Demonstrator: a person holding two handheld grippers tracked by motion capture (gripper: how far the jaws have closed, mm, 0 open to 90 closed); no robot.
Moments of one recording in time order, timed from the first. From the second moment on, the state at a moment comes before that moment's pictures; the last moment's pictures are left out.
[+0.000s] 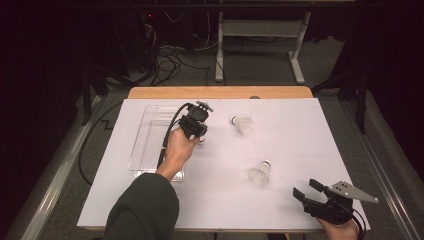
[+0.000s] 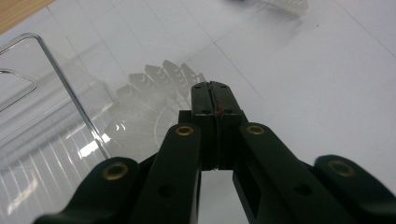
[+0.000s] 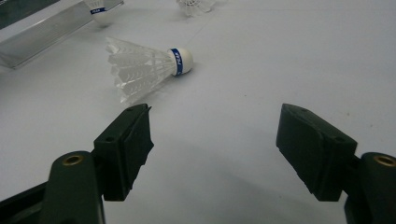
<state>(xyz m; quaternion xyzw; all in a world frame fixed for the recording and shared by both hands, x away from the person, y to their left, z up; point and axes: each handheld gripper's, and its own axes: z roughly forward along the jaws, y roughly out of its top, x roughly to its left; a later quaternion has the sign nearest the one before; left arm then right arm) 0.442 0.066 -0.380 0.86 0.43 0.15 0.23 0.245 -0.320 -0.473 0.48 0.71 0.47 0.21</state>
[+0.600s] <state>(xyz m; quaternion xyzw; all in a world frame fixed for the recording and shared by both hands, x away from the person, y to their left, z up) 0.442 0.053 -0.389 0.87 0.42 0.14 0.23 0.244 -0.320 -0.472 0.47 0.71 0.47 0.21</state>
